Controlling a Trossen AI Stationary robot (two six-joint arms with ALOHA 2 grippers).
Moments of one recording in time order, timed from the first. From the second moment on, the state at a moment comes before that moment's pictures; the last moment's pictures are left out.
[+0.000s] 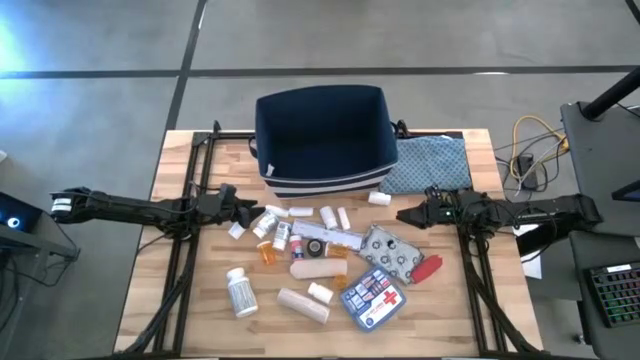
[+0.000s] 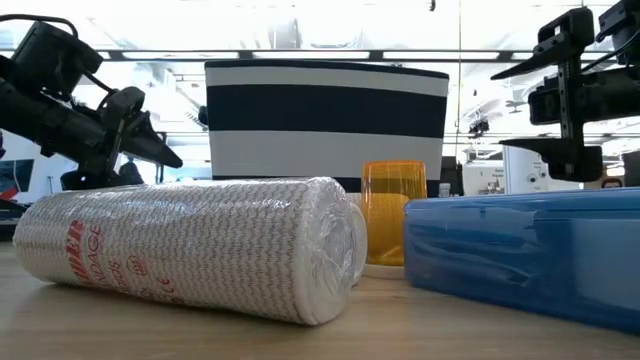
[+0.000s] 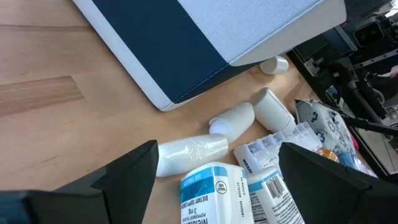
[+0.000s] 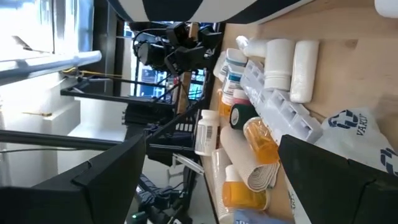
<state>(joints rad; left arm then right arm) 0.05 0.59 0.01 0.14 -0.32 -0.90 0.01 0.30 0.01 0.18 0.03 1.43</state>
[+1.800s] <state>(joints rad) 0.05 0.59 0.01 0.14 -0.32 -0.90 0.01 0.30 0.01 0.16 0.13 1.16</state>
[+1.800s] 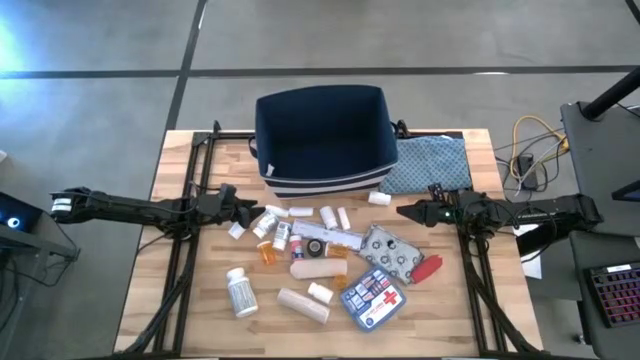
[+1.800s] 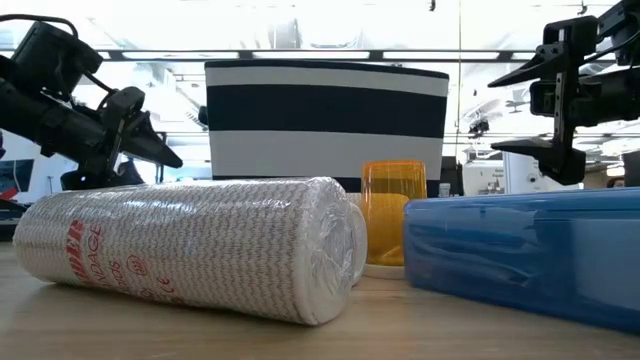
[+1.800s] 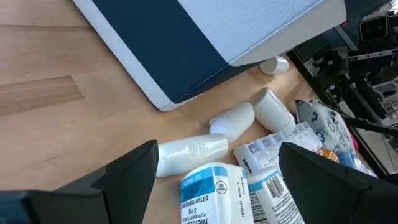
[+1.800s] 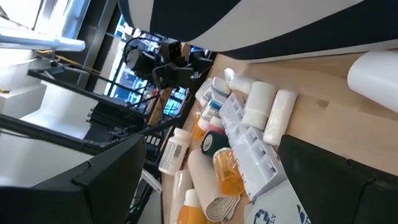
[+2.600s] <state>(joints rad) 0.05 0.59 0.01 0.14 -0.32 -0.90 0.01 0.31 0.01 0.17 0.07 1.17</state>
